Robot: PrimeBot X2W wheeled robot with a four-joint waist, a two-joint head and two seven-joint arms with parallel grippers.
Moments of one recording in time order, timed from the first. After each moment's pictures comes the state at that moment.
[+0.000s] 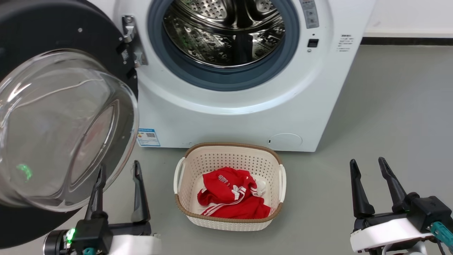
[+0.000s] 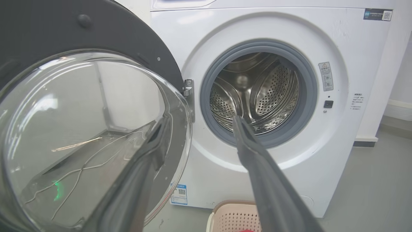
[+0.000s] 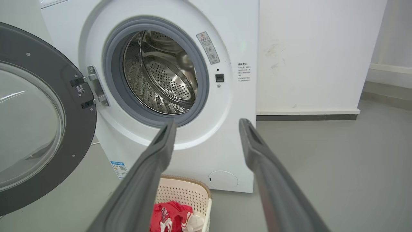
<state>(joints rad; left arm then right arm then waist) 0.10 0.05 -0.04 -0.15 -0.06 0.11 -0.27 0.01 -0.05 0.00 0.05 0.15 0.13 -0.24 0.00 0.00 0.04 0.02</state>
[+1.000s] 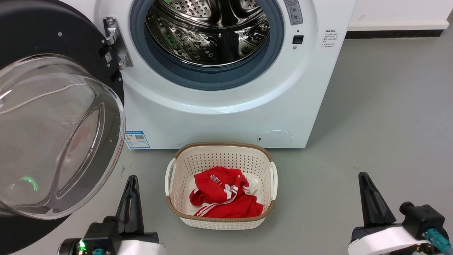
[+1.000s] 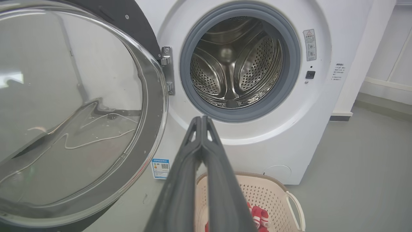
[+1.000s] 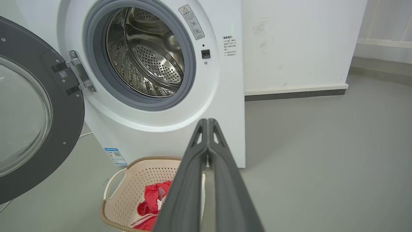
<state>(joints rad) 0.10 0.05 -0.07 -0.04 -0.08 0.09 -0.27 0.04 -0.05 0.01 0.10 0.16 0.13 -0.24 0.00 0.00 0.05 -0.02</state>
